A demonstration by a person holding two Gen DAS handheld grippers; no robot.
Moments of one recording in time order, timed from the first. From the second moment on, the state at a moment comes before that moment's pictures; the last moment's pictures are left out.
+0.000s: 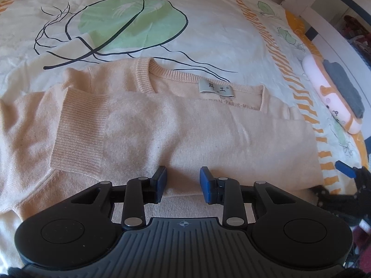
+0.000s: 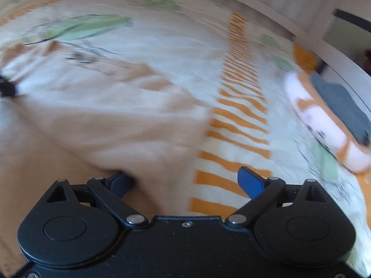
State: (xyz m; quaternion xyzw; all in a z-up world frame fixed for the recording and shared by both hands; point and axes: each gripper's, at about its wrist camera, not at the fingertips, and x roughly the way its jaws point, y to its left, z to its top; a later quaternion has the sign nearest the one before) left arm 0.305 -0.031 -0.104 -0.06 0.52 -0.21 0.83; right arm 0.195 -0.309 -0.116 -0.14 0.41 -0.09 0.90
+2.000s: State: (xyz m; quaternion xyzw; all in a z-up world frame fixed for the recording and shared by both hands) left arm 0.310 -0.018 -0.098 -0.05 0.50 -0.17 0.85; right arm 0.256 -0.447 -0.104 0.25 0.39 -0.01 0.89
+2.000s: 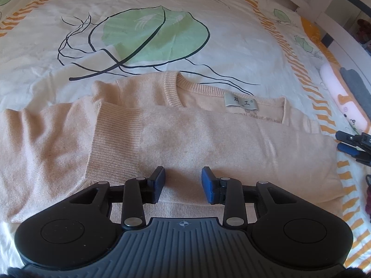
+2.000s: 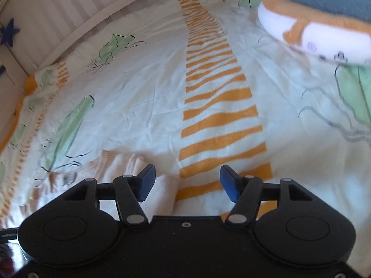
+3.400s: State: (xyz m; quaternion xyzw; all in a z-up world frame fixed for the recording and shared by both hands) left arm 0.308 0.060 -0.055 -0.09 0.42 -0.09 0.90; right arm 0.200 -0.357 -0.054 0.04 0.41 0.01 0.91
